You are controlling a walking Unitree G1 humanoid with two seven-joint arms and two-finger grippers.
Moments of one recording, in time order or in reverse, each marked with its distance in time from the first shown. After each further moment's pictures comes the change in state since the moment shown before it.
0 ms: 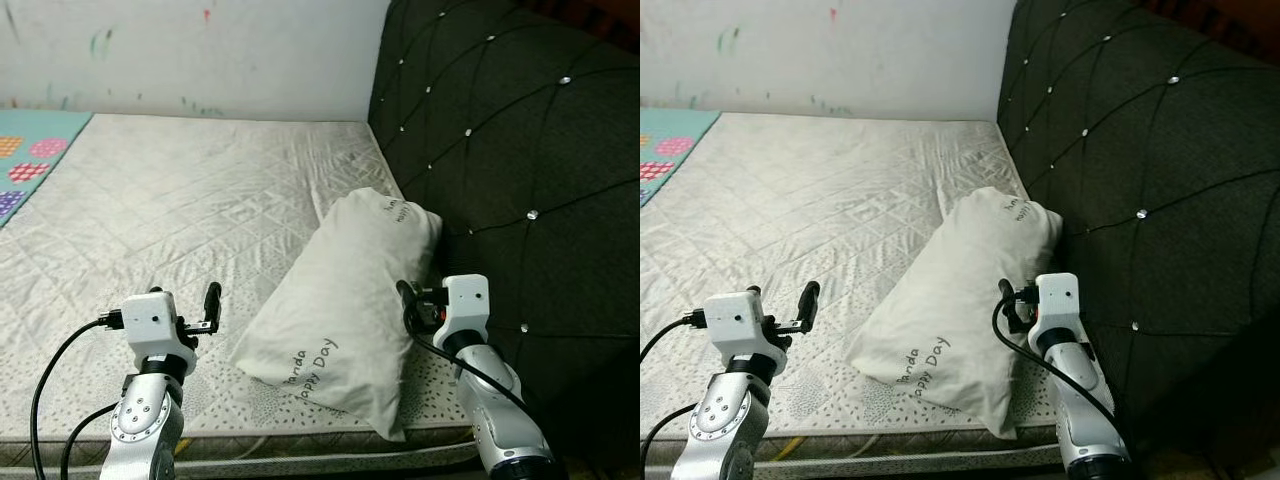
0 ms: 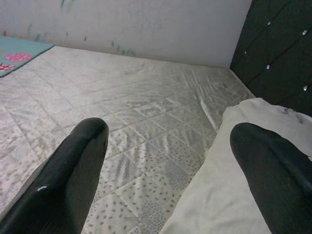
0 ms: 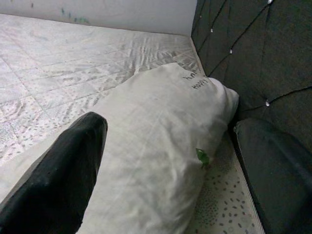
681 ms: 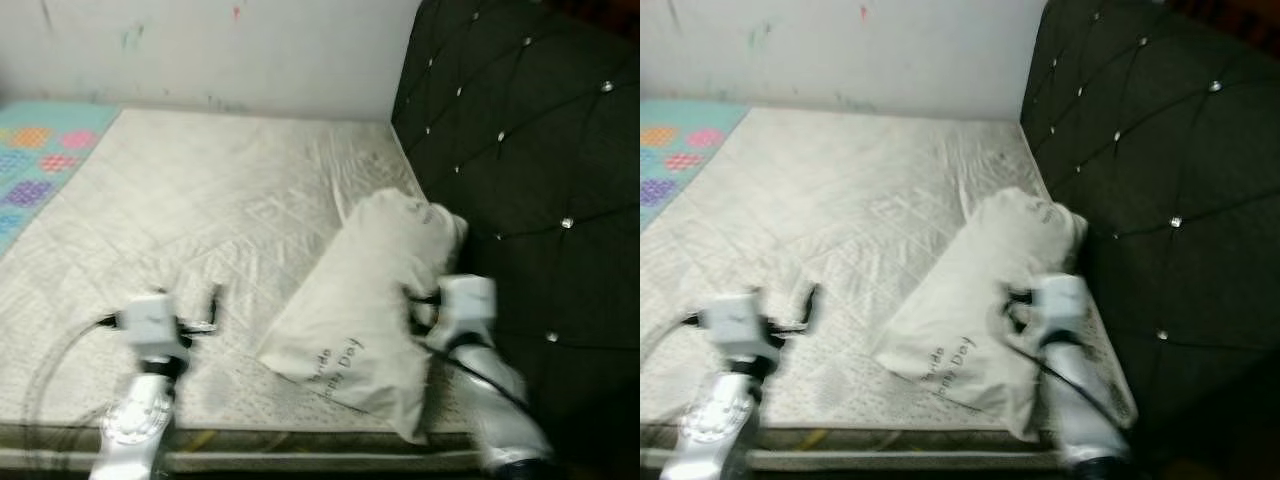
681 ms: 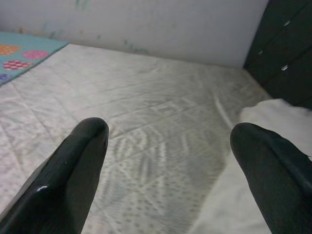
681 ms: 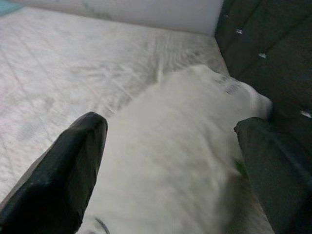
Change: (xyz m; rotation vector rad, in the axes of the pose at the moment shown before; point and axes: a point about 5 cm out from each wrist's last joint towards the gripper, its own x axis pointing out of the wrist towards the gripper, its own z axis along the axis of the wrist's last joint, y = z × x) left arm -0.001 0.008 0.003 0.008 -0.009 0.005; right arm 0.005 0.014 0.005 -0.014 -0.013 0.051
